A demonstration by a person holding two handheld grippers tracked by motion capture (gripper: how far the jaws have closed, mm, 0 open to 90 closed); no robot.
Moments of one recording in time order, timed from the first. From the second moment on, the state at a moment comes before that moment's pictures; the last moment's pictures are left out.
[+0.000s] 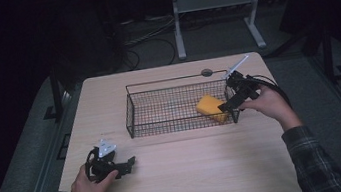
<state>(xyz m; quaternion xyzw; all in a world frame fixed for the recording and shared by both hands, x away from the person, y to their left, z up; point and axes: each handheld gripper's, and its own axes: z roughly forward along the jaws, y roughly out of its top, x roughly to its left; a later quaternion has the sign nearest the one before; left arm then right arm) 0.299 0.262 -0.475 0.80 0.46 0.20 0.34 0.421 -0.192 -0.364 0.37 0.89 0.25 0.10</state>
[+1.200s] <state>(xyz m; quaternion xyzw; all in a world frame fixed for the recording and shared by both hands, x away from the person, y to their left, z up) 0.299 0.262 -0.476 0.80 0.46 0.20 0.34 0.326 -0.246 -0.432 0.41 0.85 0.31 0.15</state>
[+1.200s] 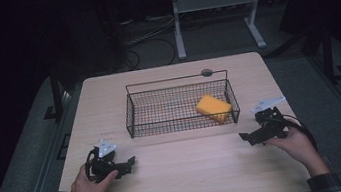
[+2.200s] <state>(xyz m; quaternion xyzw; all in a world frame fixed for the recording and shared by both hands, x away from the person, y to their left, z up) 0.299 0.262 -0.475 0.80 0.46 0.20 0.34 0.280 -0.275 -0.482 0.44 0.82 0.34 0.16</state>
